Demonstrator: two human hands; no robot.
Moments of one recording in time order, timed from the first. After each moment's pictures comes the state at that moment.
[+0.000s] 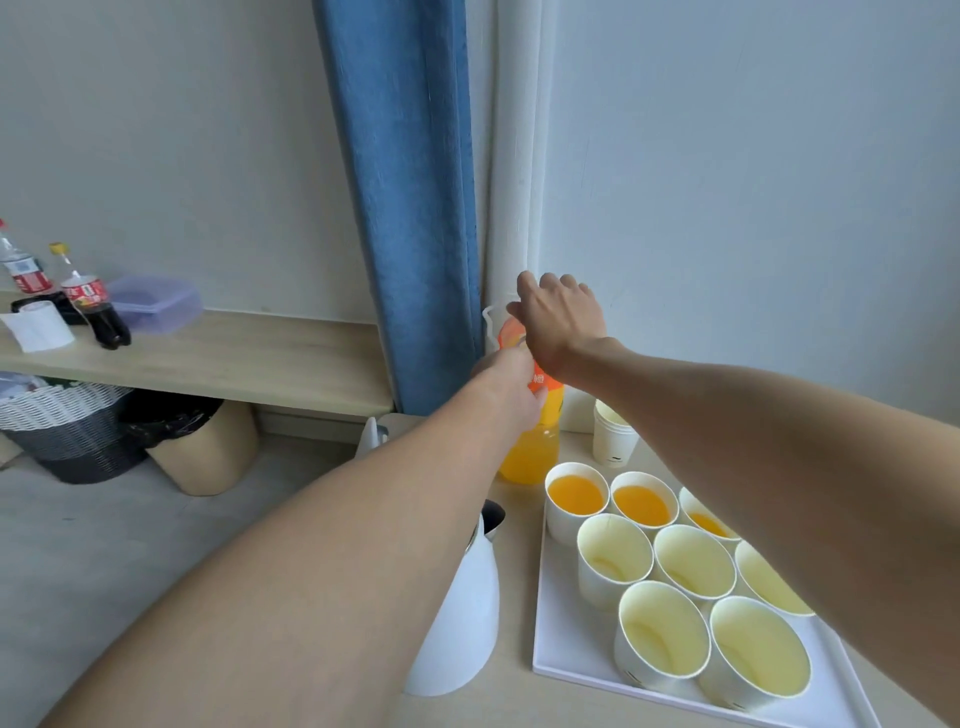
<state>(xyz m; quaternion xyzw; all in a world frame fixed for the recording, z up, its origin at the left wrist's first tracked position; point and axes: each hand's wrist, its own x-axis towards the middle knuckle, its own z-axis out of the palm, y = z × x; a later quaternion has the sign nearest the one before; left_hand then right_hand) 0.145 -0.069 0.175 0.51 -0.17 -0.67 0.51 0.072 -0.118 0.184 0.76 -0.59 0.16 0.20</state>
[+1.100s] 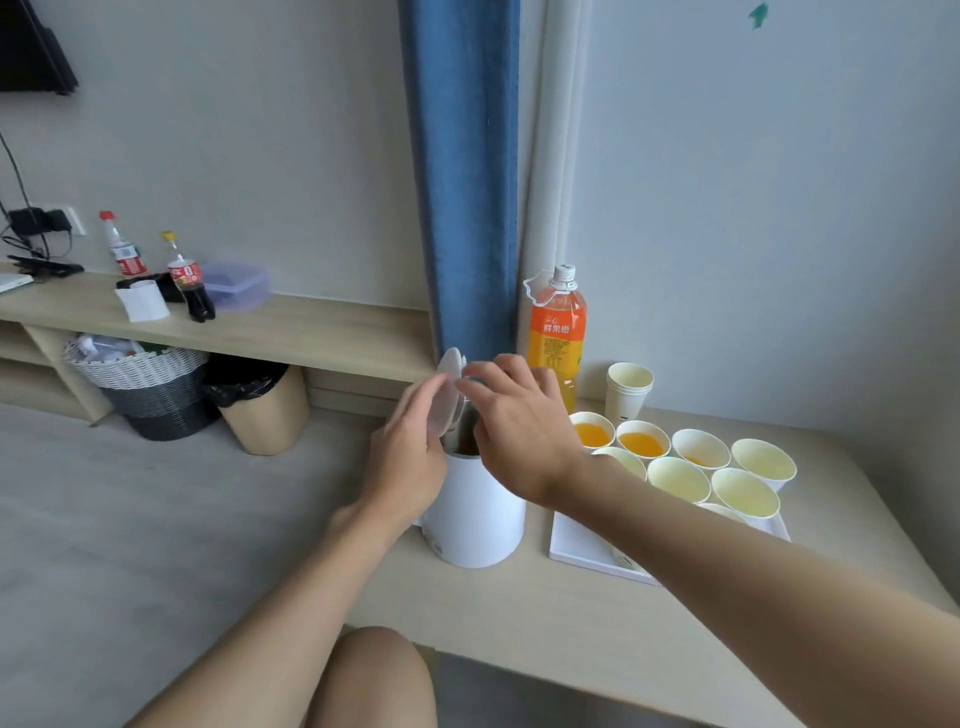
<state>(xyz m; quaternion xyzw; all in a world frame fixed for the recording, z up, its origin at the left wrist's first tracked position) 0.289 0.126 0.109 0.59 -0.65 -0.17 0.45 0.135 0.120 0.159 0.86 -0.45 0.22 0.11</state>
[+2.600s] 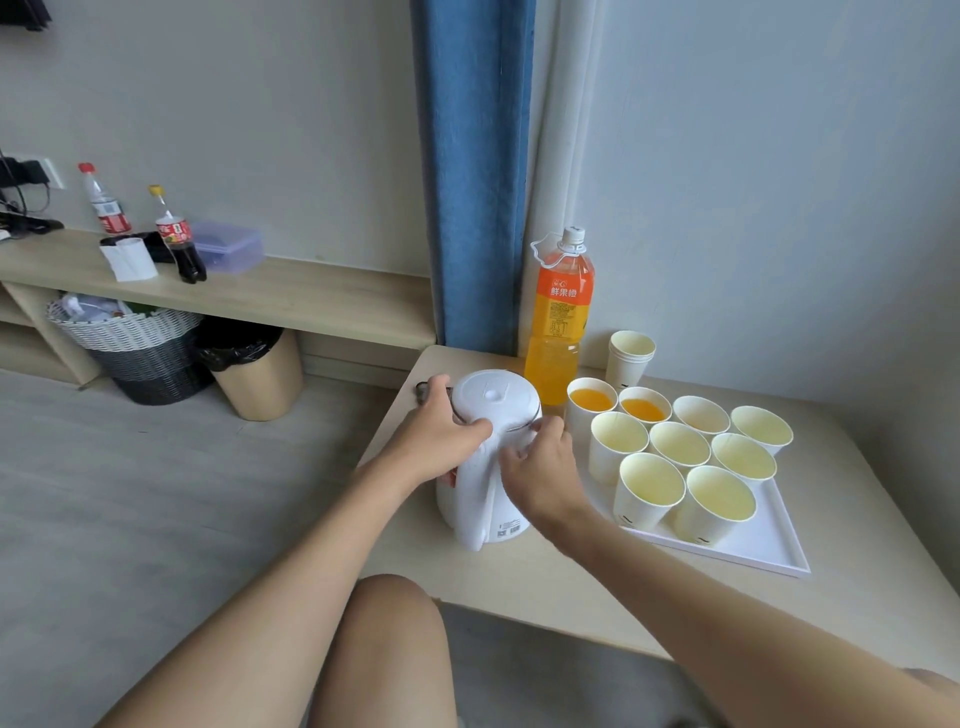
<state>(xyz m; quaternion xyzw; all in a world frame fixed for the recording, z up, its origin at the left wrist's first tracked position) 0.284 0.134 0.111 0.65 -0.58 -0.40 0.29 0.143 0.159 0.091 0.58 -0.66 0.34 -0.34</state>
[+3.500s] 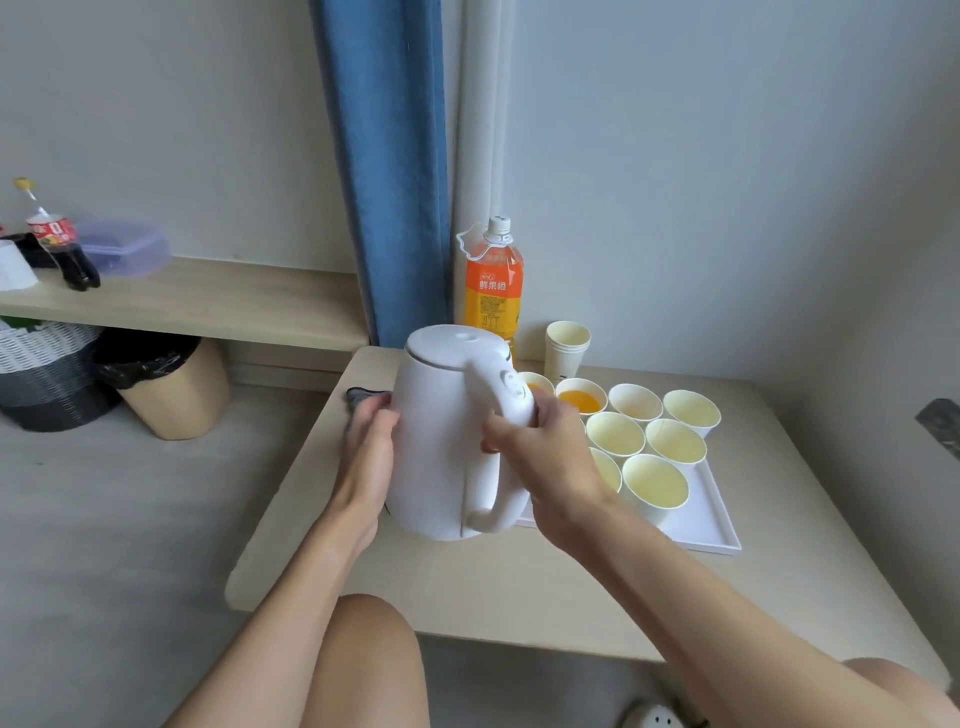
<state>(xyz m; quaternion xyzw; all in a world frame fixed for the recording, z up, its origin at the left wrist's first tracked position) 0.249 0.124 0.076 0.57 -0.42 -0.47 0.52 0.090 0.167 0.137 0.47 -0.57 0.49 -0.45</state>
